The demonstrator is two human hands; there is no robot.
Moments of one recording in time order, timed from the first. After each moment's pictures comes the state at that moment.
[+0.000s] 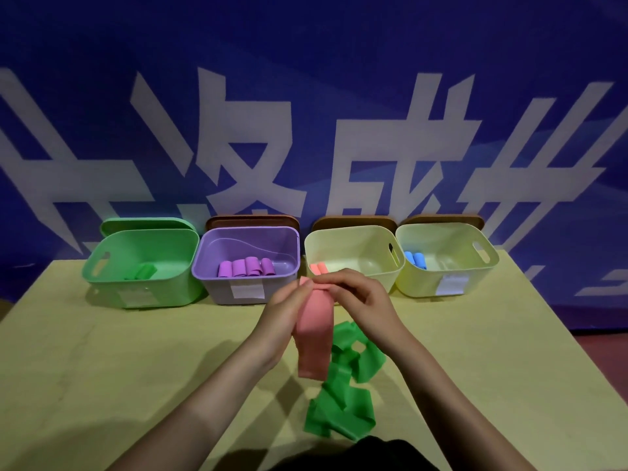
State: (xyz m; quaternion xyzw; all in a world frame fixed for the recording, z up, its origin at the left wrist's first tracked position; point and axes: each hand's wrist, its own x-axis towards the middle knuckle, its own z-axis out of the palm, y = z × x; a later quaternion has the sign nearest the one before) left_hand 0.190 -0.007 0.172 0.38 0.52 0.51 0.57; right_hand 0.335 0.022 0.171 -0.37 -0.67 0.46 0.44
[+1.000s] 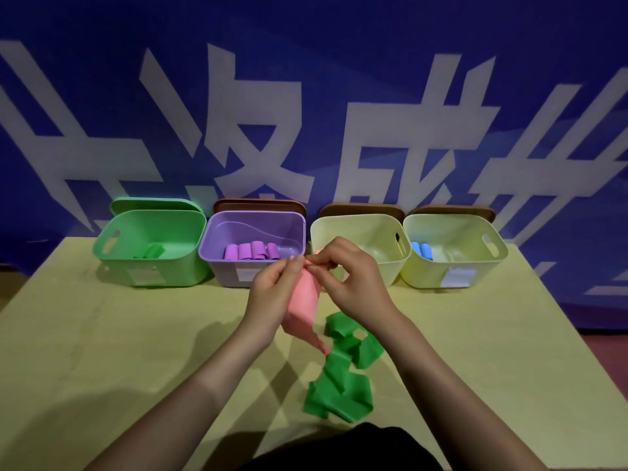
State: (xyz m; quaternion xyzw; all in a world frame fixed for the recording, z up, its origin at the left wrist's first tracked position) left_hand 0.183 -0.013 0.179 0.40 0.57 0.57 0.44; right_hand 0.315 0.033 0.178 -0.34 -0.79 0.24 0.45
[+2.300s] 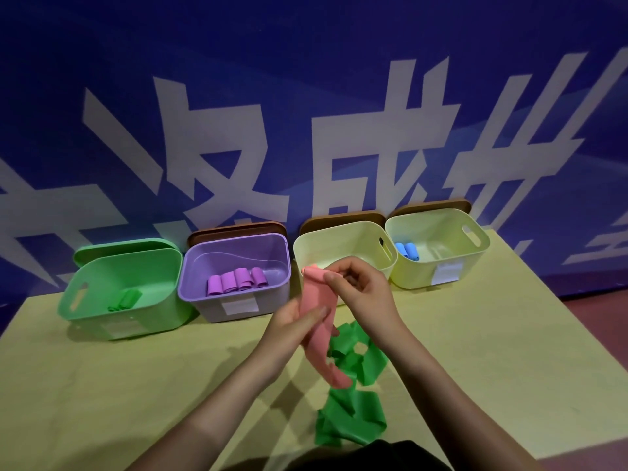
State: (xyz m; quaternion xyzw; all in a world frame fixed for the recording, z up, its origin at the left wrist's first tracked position) left_hand 0.188 0.007 0.165 0.47 0.52 0.39 0.59; right_hand 0.325 0.040 0.174 -0.45 -0.56 0.45 0.53
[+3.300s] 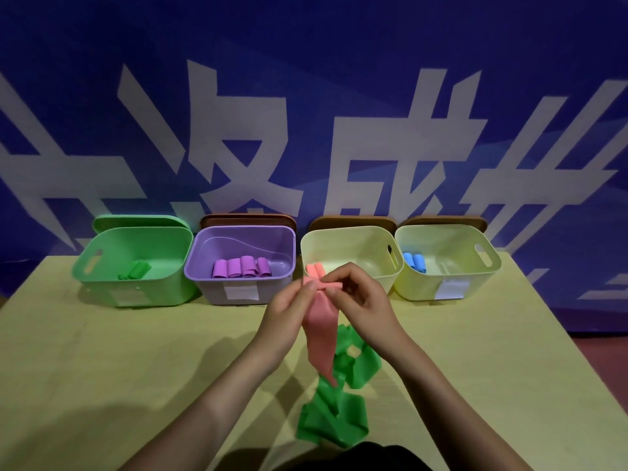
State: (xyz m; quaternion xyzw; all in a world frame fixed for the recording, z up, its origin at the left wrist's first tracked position) left_hand 0.204 0.005 0.171 0.46 0.51 0.53 0.51; right_hand 0.343 0.037 0.169 -0.36 -0.65 0.48 0.46
